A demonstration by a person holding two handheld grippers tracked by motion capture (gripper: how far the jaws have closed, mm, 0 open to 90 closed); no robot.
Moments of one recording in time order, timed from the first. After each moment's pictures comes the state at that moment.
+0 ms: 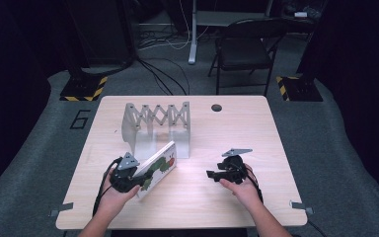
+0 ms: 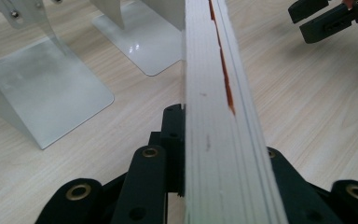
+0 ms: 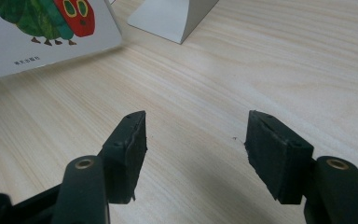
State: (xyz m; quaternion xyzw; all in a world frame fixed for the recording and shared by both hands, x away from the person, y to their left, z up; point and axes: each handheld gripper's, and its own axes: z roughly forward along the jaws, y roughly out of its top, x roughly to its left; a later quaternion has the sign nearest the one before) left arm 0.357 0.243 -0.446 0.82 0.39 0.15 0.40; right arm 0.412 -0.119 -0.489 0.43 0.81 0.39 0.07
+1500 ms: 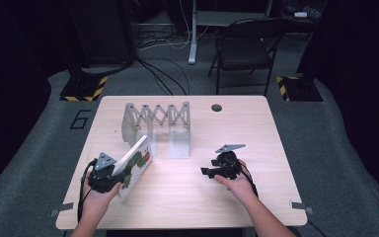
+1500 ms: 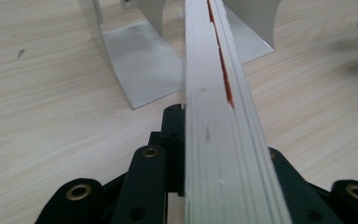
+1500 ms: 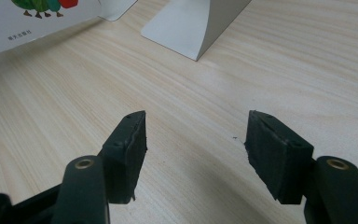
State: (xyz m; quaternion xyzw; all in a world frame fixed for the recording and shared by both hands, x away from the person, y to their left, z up) left arm 0.348 0.292 -0.445 0.76 0.49 0.21 0.38; right arm 0.425 -0.103 -0.486 0.42 0.82 0.40 0.05
